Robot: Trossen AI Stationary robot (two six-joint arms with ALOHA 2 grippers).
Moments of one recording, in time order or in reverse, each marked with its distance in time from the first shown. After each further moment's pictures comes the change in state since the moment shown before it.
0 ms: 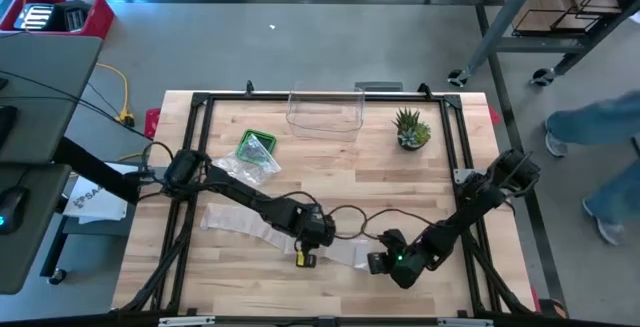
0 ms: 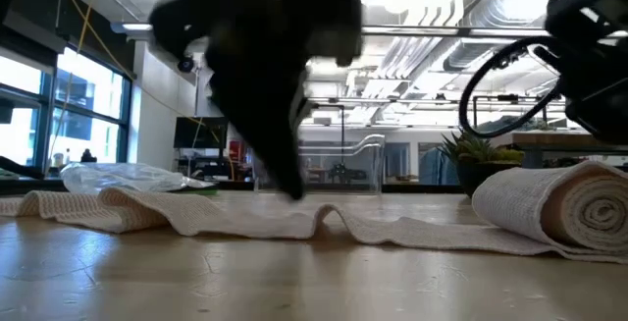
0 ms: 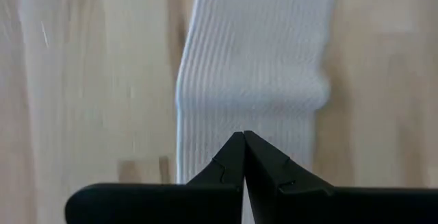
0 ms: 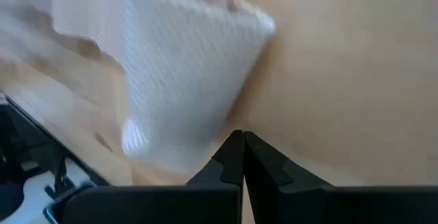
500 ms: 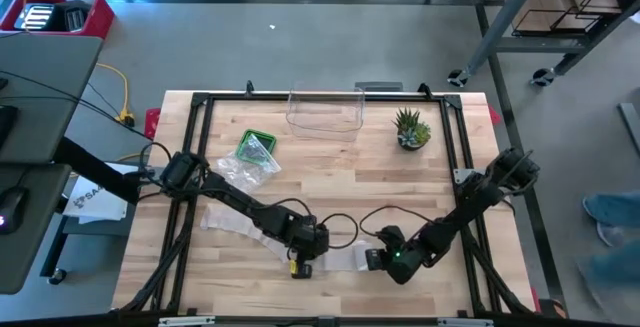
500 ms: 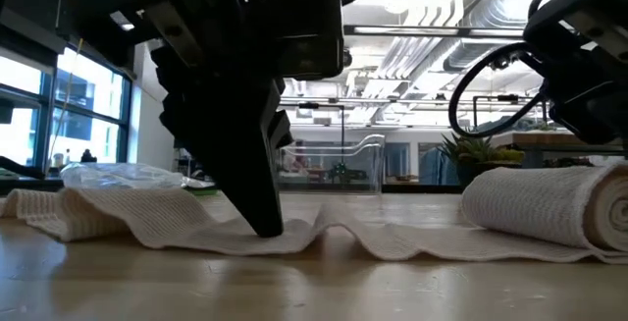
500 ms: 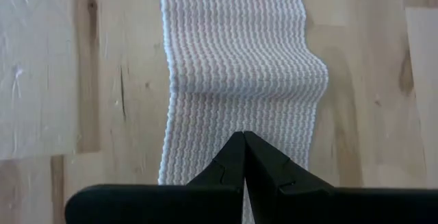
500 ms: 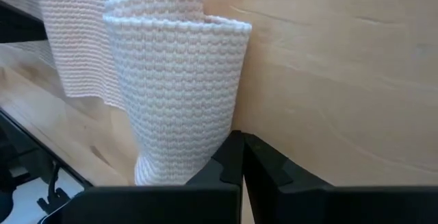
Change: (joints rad) left arm -0.048 0.002 -0.098 0.184 0.069 -0.105; right arm -0.037 -0.002 0.003 -0.051 -0.032 -0.024
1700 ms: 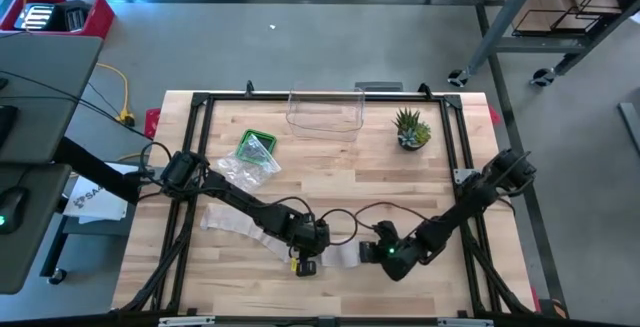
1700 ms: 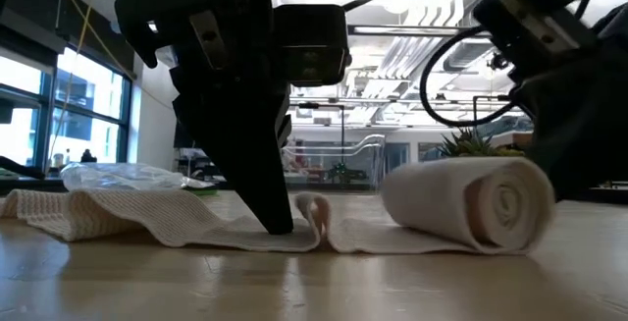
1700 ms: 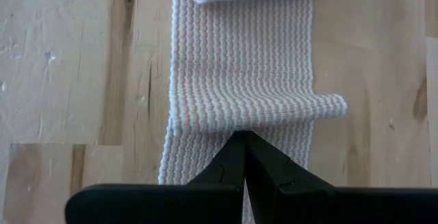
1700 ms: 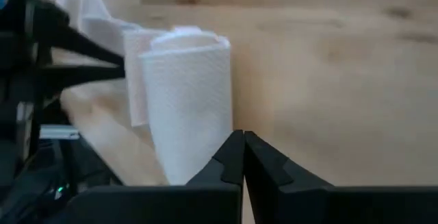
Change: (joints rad) left arm 0.008 0.001 0.000 -0.012 -0.022 -0.096; right arm -0.029 0.020 -0.007 0.188 0.186 -0.034
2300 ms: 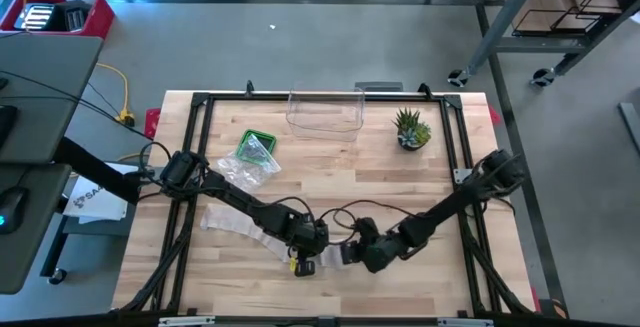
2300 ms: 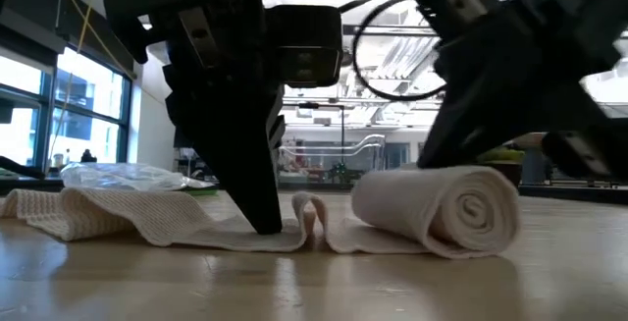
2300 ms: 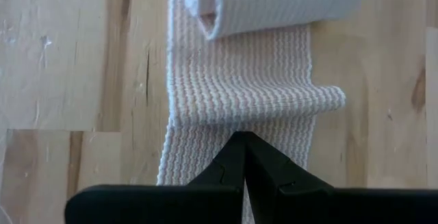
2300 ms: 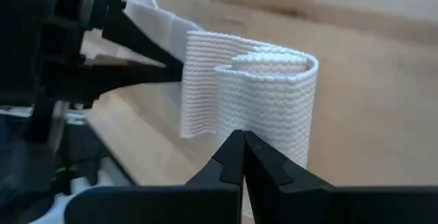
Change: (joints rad) left arm -0.008 -0.007 0.000 -0.030 0.020 -0.011; right arm -0.121 0.075 0.183 -0.069 -0.107 -0.246
